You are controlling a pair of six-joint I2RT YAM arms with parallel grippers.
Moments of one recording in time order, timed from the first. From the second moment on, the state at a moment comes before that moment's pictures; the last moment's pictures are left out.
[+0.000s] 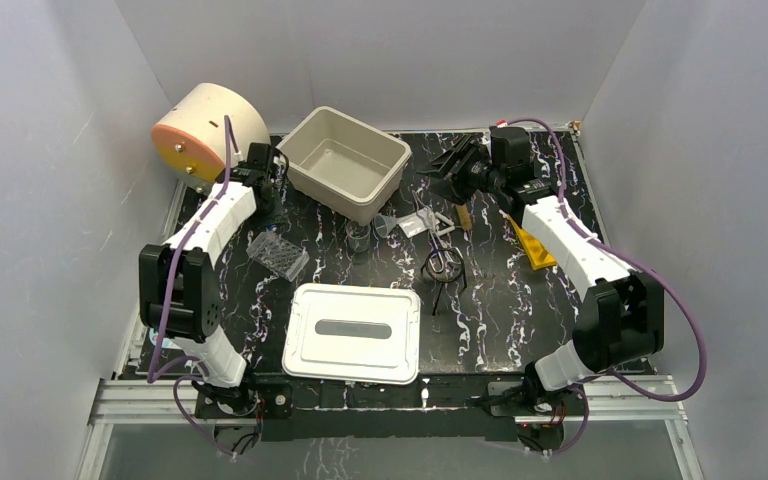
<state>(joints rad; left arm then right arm) -0.17 1.68 1.36 -0.81 -0.27 -0.42 0.33 1.49 1.24 -0.23 -0.43 1.09</state>
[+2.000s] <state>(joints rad) -0.16 1.76 1.39 -0.77 -0.31 -0.40 0.33 1.49 1.24 -0.23 -0.43 1.10</state>
